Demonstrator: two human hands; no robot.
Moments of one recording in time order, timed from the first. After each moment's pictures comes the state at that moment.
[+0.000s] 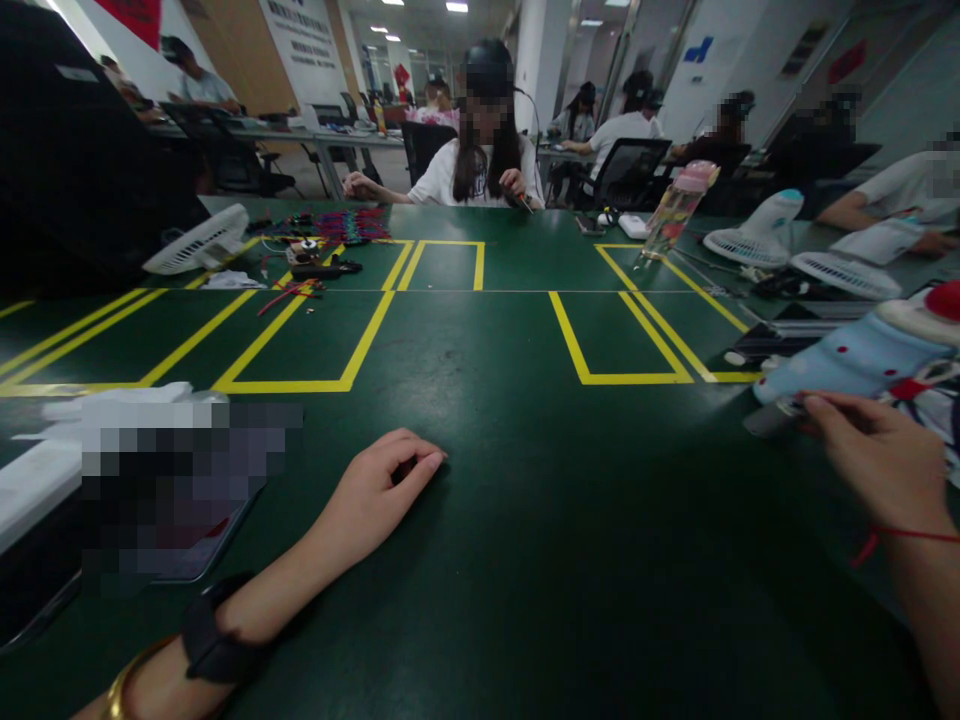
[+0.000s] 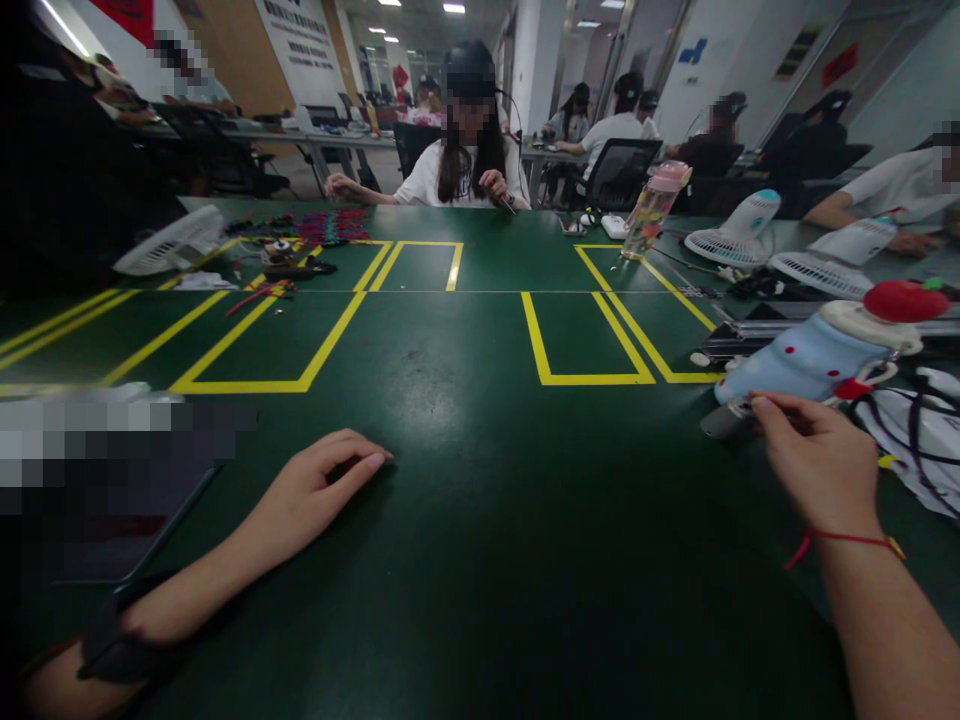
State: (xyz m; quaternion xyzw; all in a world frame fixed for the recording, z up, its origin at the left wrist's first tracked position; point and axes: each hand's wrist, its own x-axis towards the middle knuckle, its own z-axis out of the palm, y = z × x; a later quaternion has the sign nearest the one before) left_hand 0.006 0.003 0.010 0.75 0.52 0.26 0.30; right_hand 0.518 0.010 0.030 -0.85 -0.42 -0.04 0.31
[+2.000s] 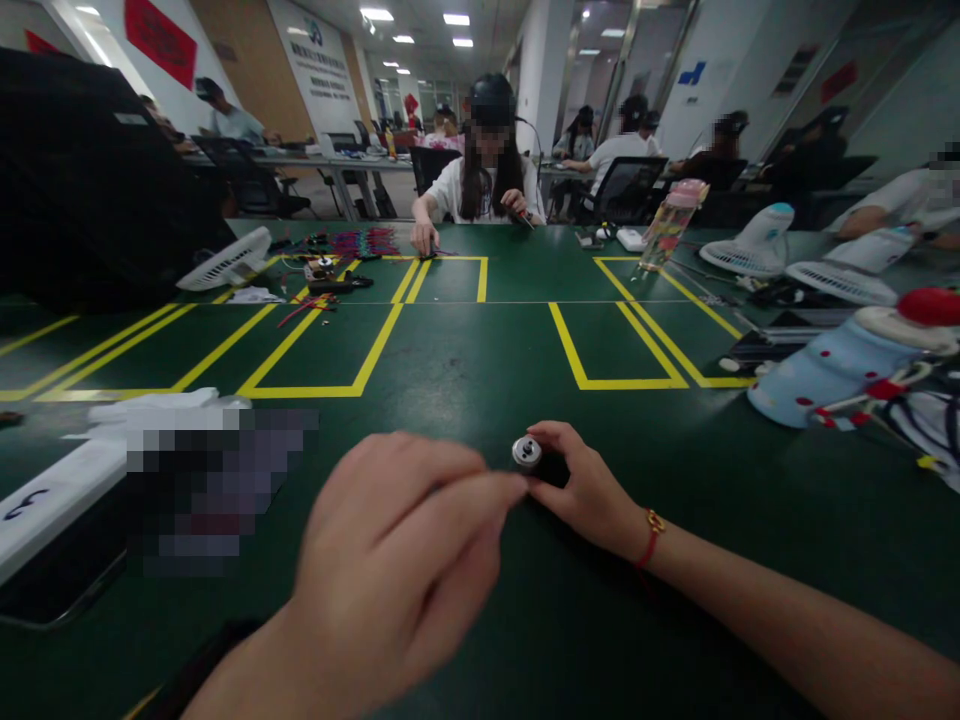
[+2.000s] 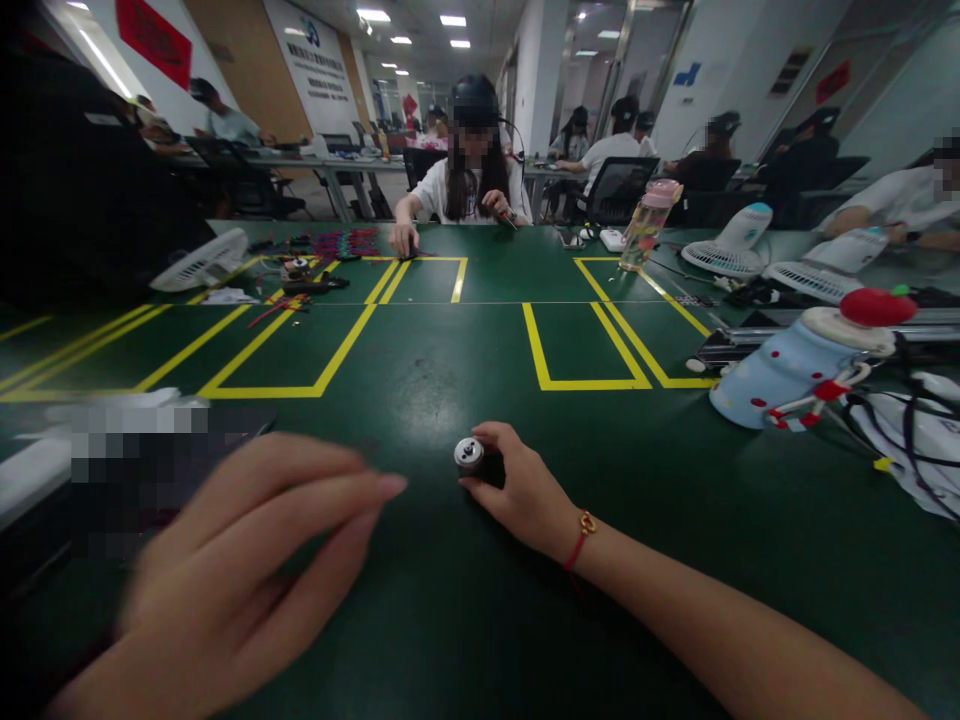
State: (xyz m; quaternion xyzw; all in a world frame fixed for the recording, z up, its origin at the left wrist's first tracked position) left_hand 0.034 -0.071 0.070 0.83 0.43 0.33 0.12; right_hand 0.273 -0.003 0.000 -0.46 -0.77 0.30 0.33
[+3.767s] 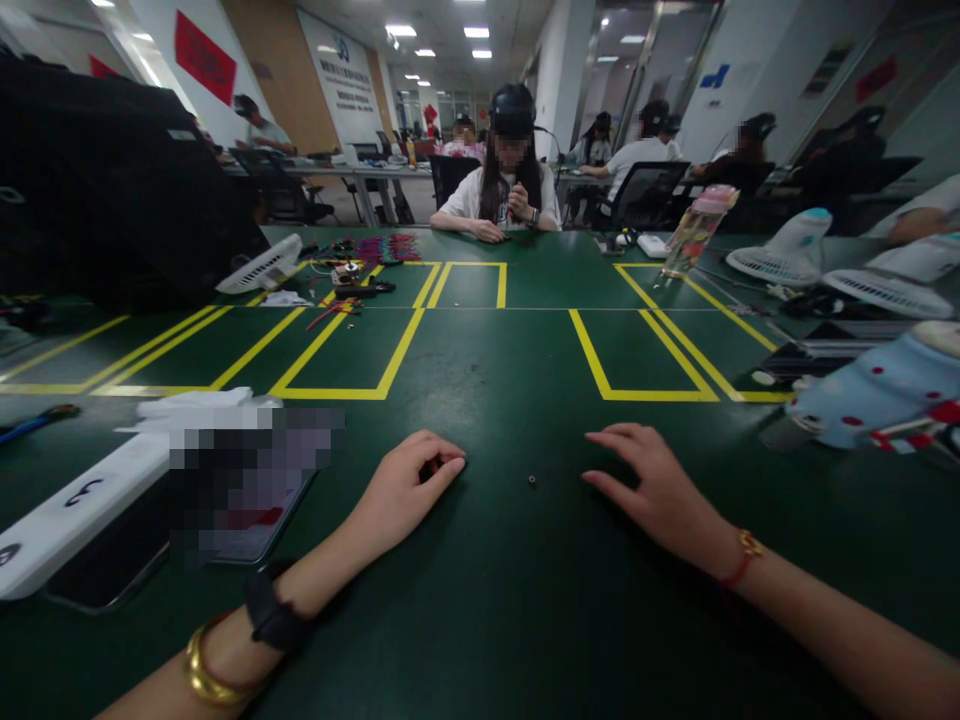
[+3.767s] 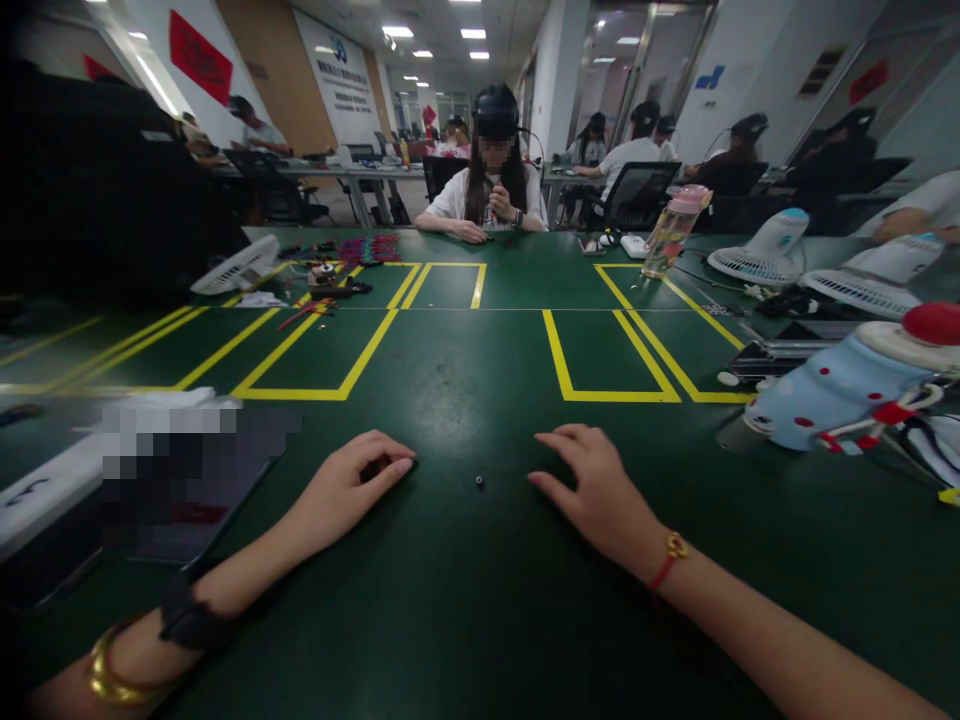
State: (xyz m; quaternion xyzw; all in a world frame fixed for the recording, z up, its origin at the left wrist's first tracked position) left_hand -0.003 0.005 0.010 0.76 0.53 0.28 0.27; right_hand 0.326 0.007 0.009 -0.51 -0.83 0.06 0.22
